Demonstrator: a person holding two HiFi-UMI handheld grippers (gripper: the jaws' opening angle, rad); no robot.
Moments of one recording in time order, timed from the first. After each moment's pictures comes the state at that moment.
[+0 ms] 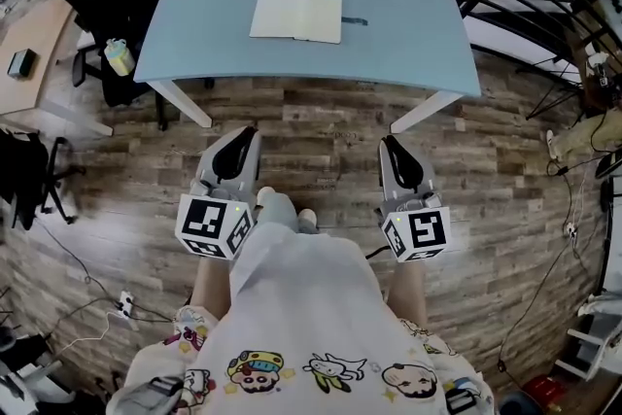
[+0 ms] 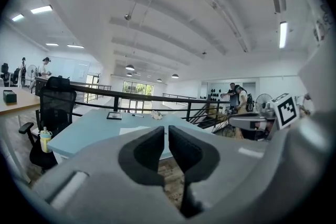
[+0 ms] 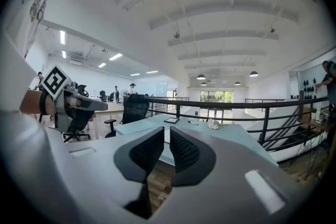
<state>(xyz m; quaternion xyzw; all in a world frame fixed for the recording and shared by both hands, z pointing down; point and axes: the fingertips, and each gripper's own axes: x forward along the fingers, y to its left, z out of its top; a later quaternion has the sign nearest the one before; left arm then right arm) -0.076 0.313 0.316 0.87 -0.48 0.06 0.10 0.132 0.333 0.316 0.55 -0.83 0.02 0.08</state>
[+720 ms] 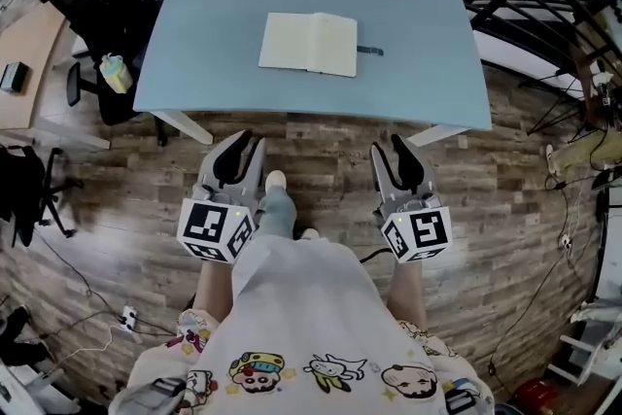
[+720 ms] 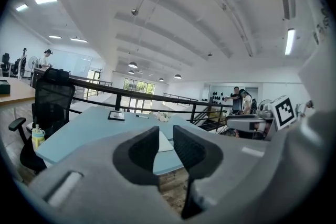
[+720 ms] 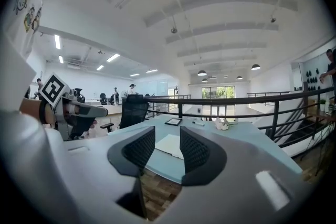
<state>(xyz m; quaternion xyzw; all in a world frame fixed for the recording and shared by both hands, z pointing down) -0.112 0.200 0.327 0.87 -0.47 0.04 0.13 0.092 0.214 0.322 0.55 -0.83 0.05 0.07</state>
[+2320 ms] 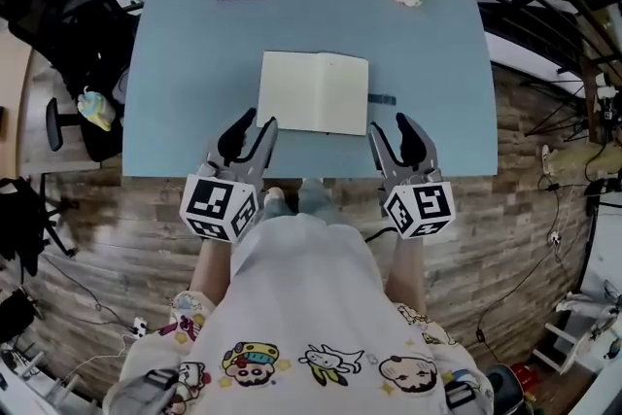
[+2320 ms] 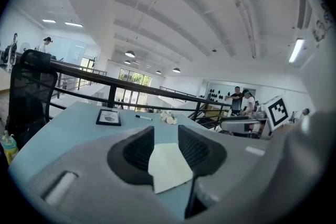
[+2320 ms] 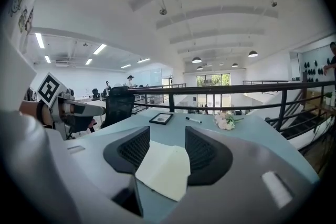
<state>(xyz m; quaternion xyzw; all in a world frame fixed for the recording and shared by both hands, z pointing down) -0.106 -0.050 0.354 0.88 -0.43 0.06 0.17 0.091 -0.036 0.355 0.56 -0.81 0.11 0.11</state>
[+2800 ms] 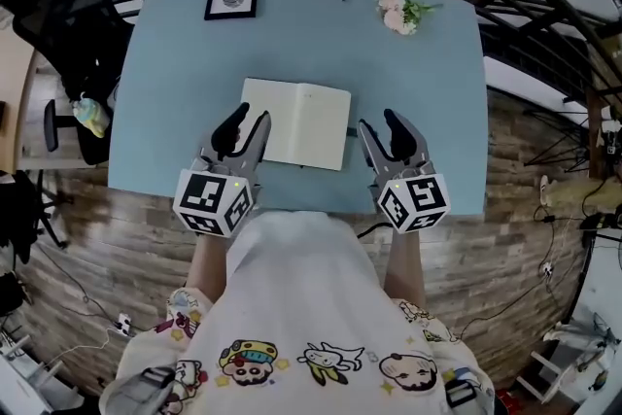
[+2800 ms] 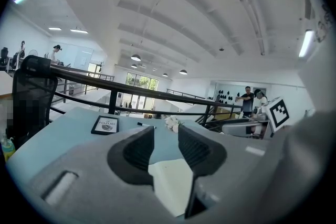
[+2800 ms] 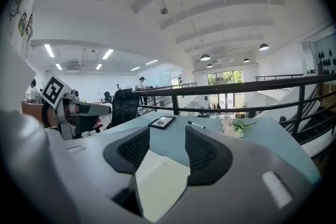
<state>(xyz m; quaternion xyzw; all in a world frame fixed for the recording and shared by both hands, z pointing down) -0.053 -0.124 0.344 0.86 -0.48 0.05 0.16 0.136 -0.123 0.356 0.50 -0.85 0.13 0.09</state>
